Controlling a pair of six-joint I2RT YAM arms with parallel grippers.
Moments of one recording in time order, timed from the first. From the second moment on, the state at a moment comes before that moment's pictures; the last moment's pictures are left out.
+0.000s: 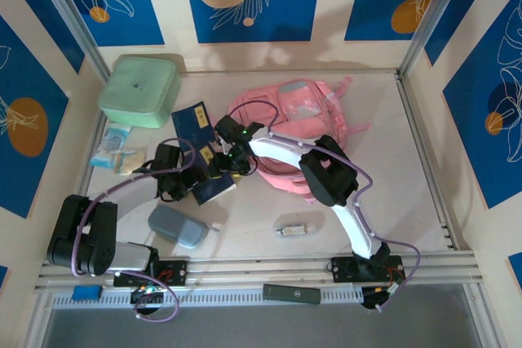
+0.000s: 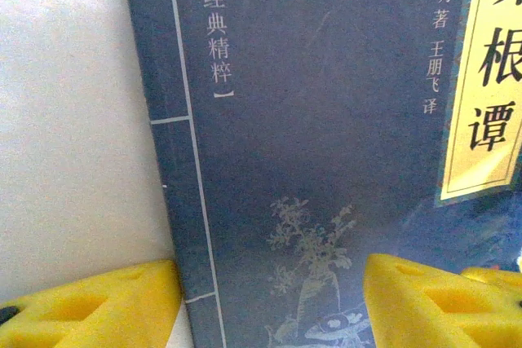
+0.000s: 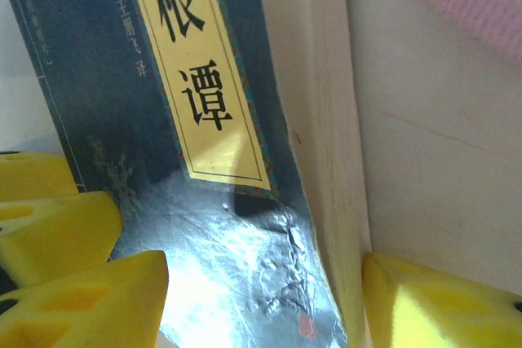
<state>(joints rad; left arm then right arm) -0.24 1.37 0.57 -0.30 0.25 -0.78 0.85 2.24 1.75 -0.73 -0.35 0.60</state>
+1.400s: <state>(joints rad) -0.24 1.36 0.58 -0.31 0.24 -0.78 0.85 2.16 1.75 -0.76 -0.41 0.56</state>
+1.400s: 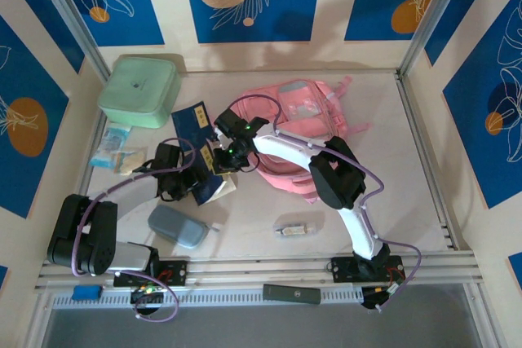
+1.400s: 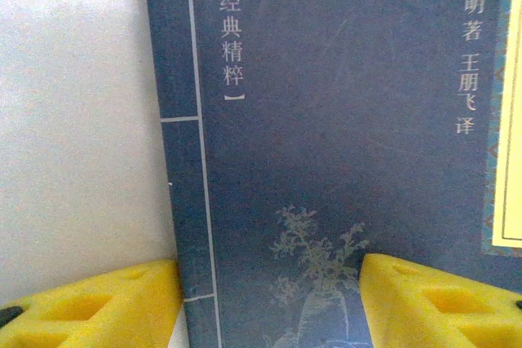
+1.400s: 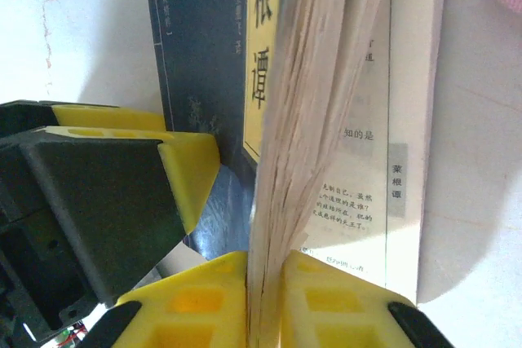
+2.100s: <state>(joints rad) -0.23 0.98 0.84 -0.50 0.22 -0.74 0.73 1.65 1.55 -0.66 -0.51 0.64</state>
